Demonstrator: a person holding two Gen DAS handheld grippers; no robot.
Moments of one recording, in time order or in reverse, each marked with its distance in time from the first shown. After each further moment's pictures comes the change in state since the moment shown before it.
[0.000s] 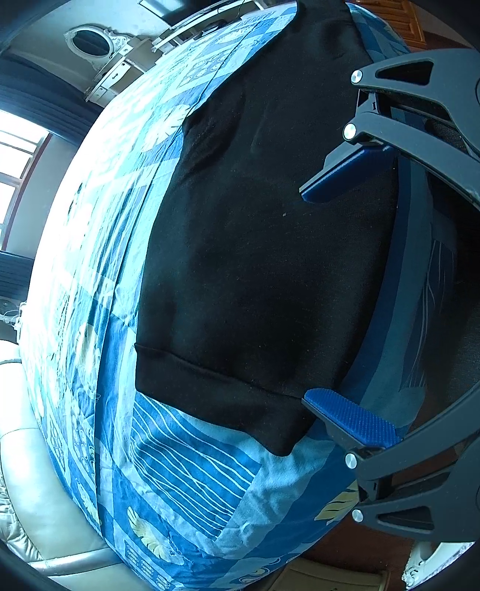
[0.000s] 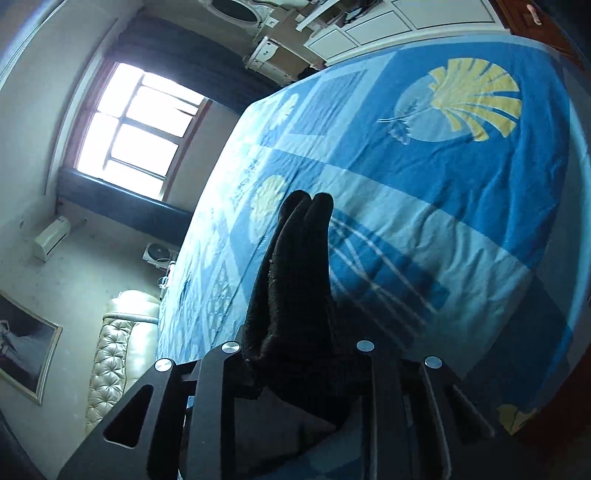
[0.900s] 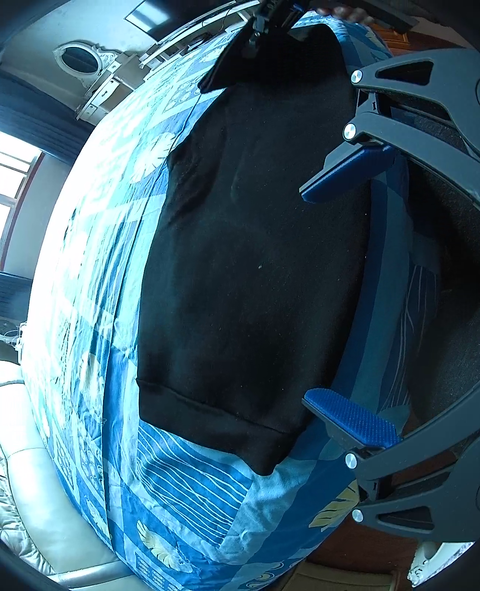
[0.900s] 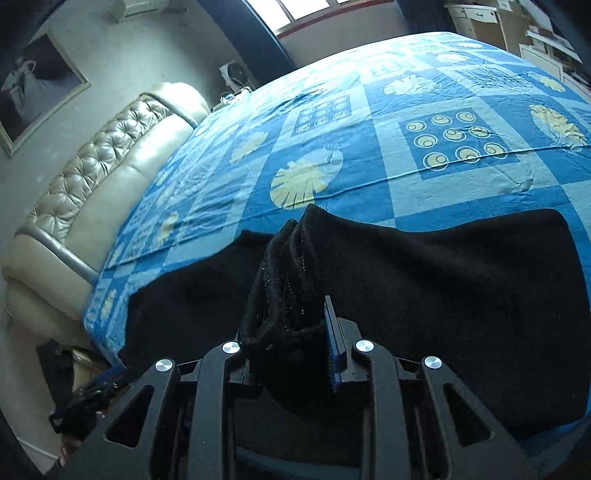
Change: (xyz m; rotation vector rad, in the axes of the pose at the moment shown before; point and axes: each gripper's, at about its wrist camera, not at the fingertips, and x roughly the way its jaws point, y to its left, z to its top) left arm -0.016 -0.026 -0.010 0.049 0.010 -0.047; right arm 0.155 0.215 -0.272 -0.755 0.409 -0.078
